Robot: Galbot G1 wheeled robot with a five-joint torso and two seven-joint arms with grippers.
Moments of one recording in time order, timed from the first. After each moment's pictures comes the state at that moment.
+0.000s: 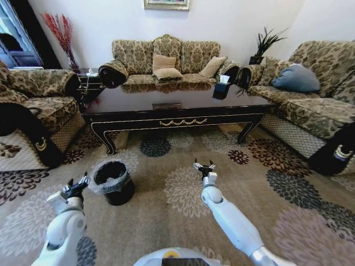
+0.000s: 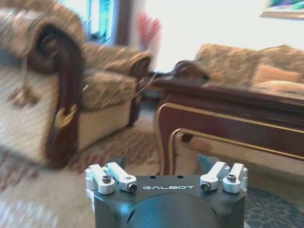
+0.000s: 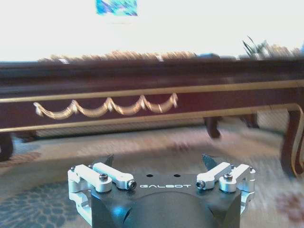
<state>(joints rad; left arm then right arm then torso) 1.59 -1.26 -0.87 -2.20 -0.59 0.24 -0.35 -0.95 1.12 0.10 1.49 0.48 0.17 0.36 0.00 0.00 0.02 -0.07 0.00</state>
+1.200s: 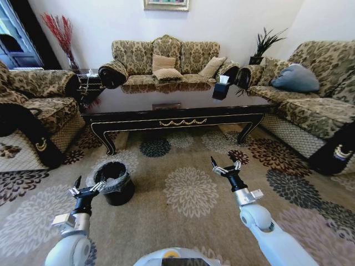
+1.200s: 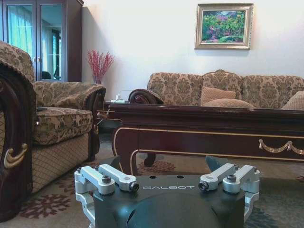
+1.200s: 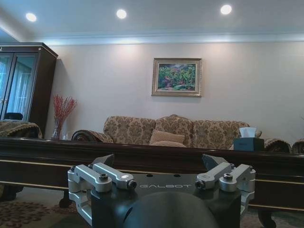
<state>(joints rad) 1.70 -1.42 -0.85 -2.19 -0.36 -0.01 -0.05 -1.38 0.97 0.45 1.90 0.47 0.38 0.01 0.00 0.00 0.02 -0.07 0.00</state>
